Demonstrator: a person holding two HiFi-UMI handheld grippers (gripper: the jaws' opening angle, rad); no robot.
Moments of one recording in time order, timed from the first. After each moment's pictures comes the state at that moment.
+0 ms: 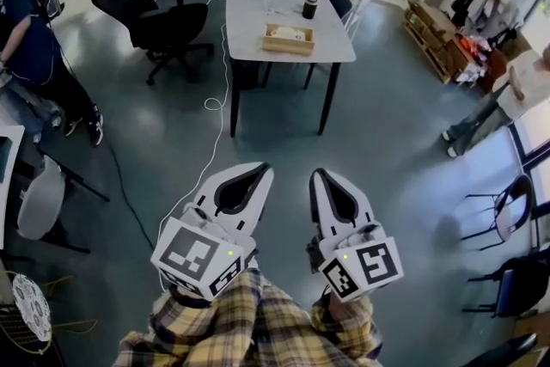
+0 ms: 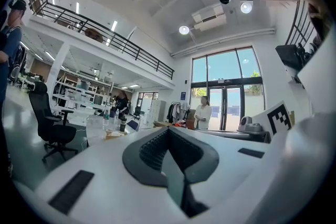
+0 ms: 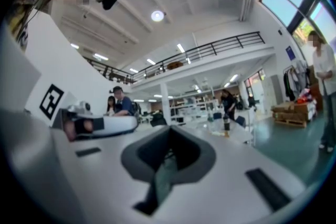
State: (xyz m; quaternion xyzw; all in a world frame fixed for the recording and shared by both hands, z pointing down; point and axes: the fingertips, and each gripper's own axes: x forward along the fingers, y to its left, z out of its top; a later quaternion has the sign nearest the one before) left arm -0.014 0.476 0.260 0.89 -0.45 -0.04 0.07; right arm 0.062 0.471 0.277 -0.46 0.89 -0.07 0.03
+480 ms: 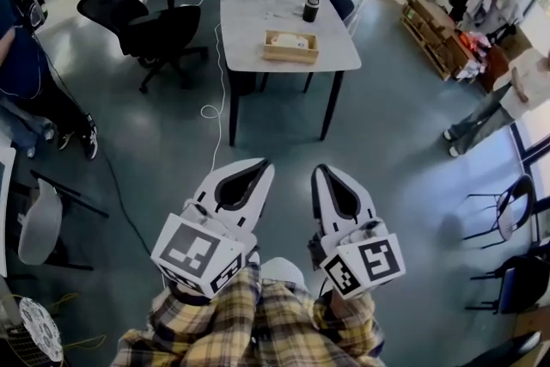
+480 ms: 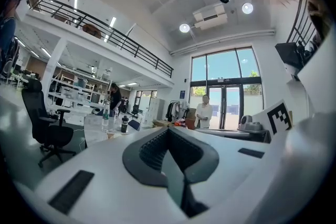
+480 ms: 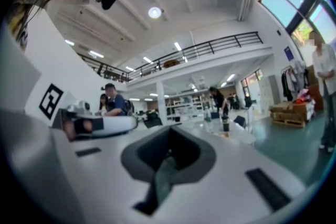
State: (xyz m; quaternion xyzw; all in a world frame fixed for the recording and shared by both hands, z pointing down) left arm -0.049 0.380 0.271 0.90 -0.44 -0.03 0.07; right arm 0.029 0.377 0.285 -0.47 0.88 -0.07 0.02
